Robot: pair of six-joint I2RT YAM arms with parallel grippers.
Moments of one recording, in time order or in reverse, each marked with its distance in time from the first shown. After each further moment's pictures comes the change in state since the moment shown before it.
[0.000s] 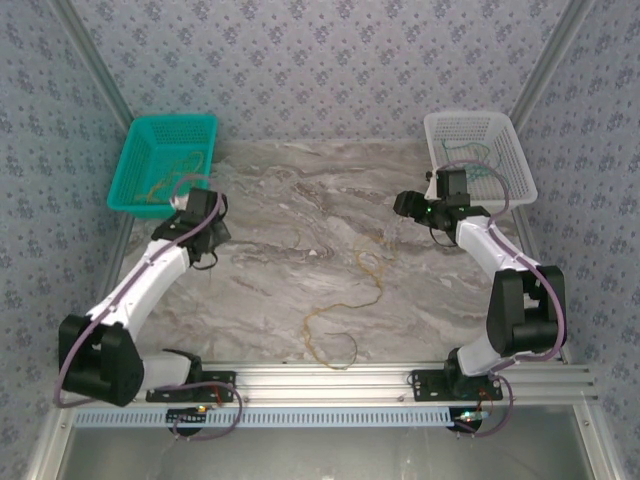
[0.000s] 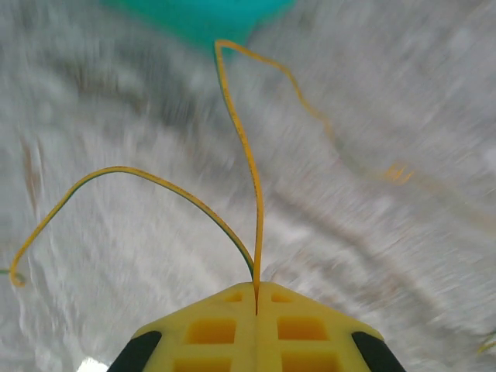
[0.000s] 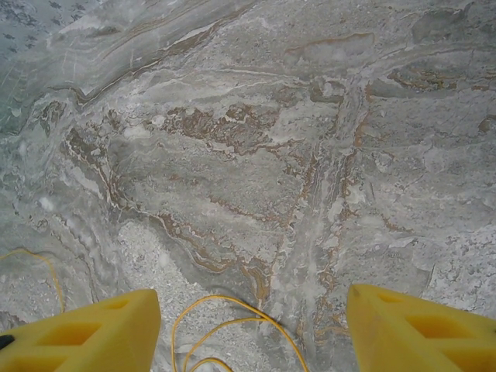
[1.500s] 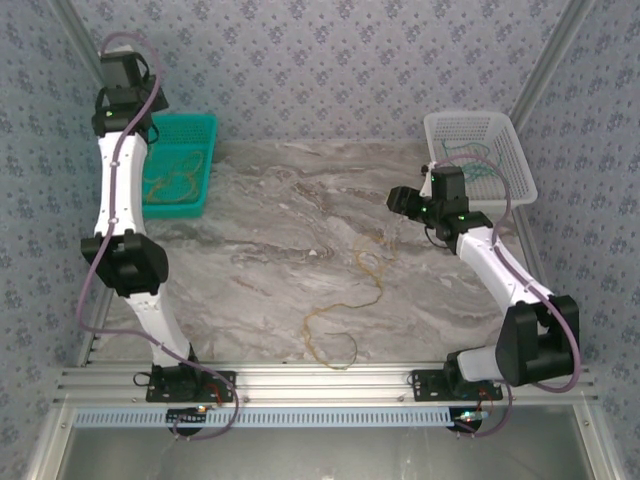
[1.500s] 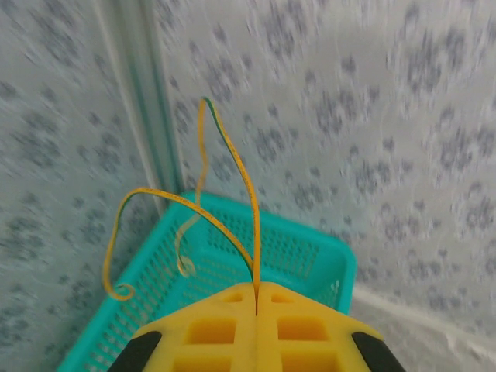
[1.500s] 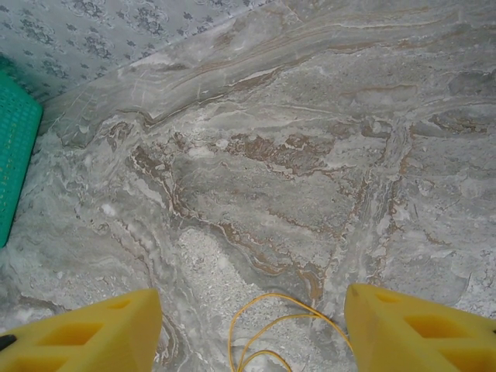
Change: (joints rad) left arm 0.376 0.729 1.236 -0.019 0.165 0.477; right arm 0.097 -0.163 -0.015 -0.013 0.072 0.033
